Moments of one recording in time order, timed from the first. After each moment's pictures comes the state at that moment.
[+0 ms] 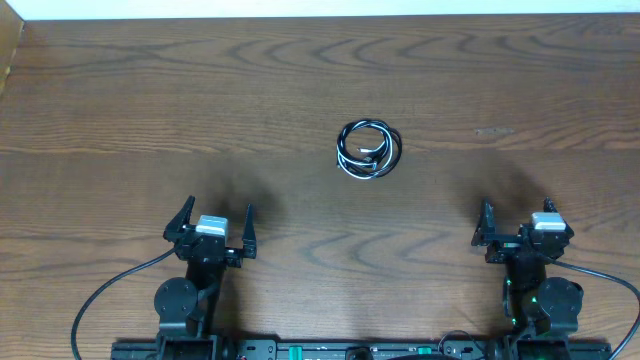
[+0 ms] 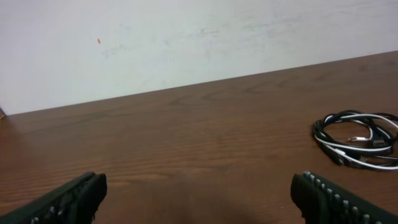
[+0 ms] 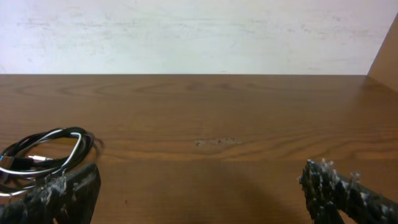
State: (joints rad) left arm -0.01 0.01 0.02 -0.10 0.12 0.13; right arm 0.00 0.02 0.01 -0.07 0.03 0.02
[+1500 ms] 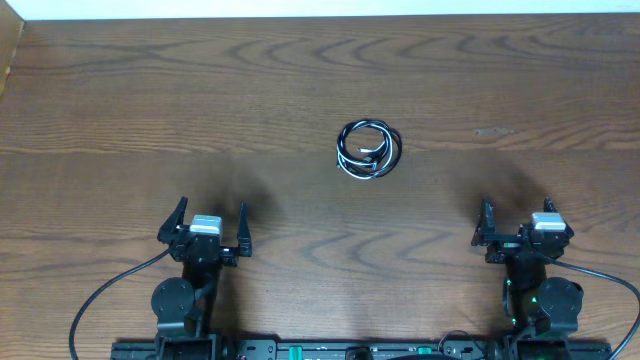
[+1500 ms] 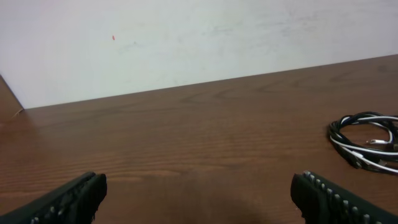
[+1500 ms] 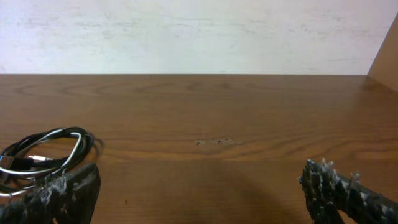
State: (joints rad) left arm 0.03 0.01 0.02 -0.10 0.11 0.13; right arm 0.00 0.02 0.01 -0.07 0.03 0.02
